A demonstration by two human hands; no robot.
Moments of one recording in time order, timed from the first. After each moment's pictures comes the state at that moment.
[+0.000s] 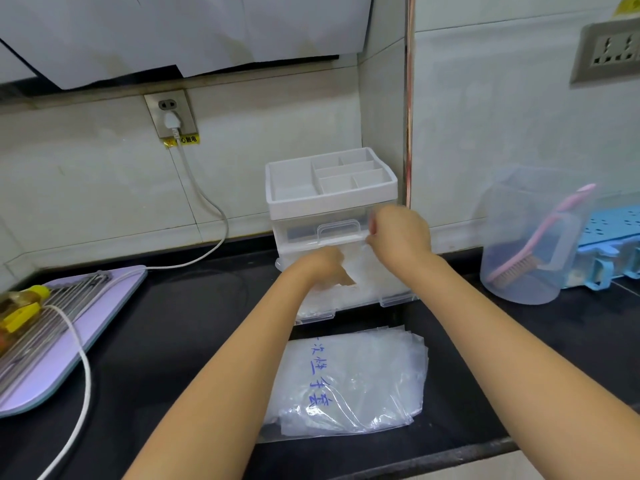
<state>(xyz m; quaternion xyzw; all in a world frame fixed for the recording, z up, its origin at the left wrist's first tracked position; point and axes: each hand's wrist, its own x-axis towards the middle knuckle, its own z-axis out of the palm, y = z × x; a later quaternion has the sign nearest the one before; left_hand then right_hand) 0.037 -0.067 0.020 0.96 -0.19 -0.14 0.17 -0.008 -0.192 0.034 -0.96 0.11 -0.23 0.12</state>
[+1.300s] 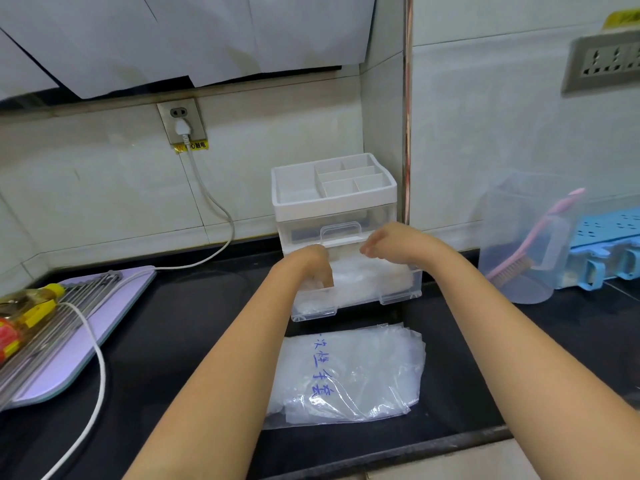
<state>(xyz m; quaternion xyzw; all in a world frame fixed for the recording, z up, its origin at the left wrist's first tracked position) 0.024 -0.050 0.038 0.98 -0.16 -0.12 0.06 -0.032 -0.202 0.050 -0.94 0.05 0.00 0.33</state>
